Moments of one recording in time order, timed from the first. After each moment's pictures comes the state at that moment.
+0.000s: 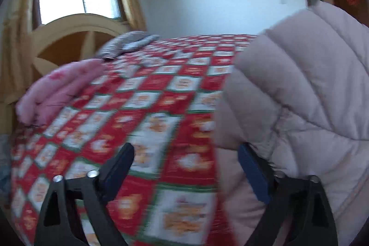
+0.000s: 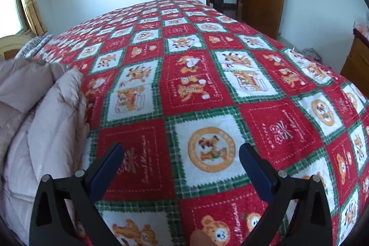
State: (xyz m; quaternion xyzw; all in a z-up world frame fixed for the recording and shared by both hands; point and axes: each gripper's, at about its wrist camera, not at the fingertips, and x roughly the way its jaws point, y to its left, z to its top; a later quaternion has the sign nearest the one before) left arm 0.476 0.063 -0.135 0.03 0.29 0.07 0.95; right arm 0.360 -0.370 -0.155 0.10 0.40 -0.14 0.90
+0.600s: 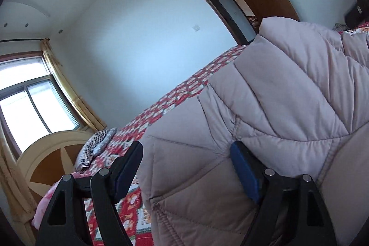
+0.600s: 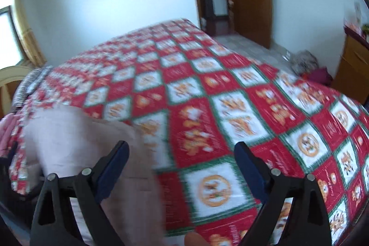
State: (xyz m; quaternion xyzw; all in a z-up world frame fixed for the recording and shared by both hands) left arm 0.409 -0.157 -0.134 0.32 0.12 -0.04 0.94; right arm 0.368 -0.367 -0.069 0.14 0.33 -0.13 0.92
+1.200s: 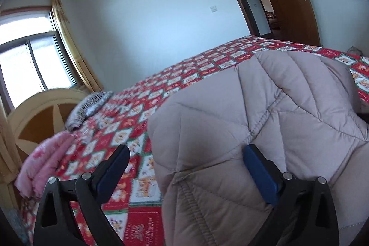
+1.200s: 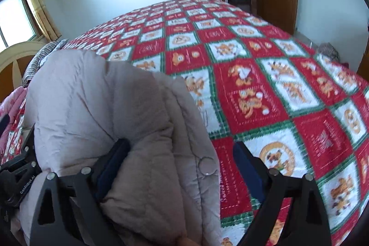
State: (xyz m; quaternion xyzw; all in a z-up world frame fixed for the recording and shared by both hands) left arm 0.437 -0.110 -0.132 0.21 0.22 -0.03 0.95; right arm 0.395 -0.321 -0.143 0.14 0.40 -0.08 0.90
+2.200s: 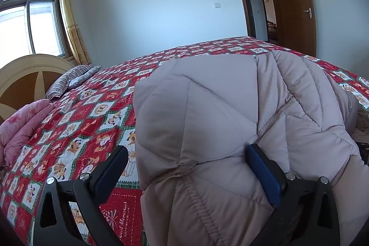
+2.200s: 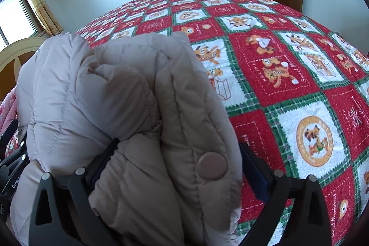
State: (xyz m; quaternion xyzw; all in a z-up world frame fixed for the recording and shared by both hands) left arm 0.456 -0.075 -0.164 0.12 0.25 -0.07 0.96; right arm 0.405 -0.303 -0.182 0.16 0.42 -0.06 0.89
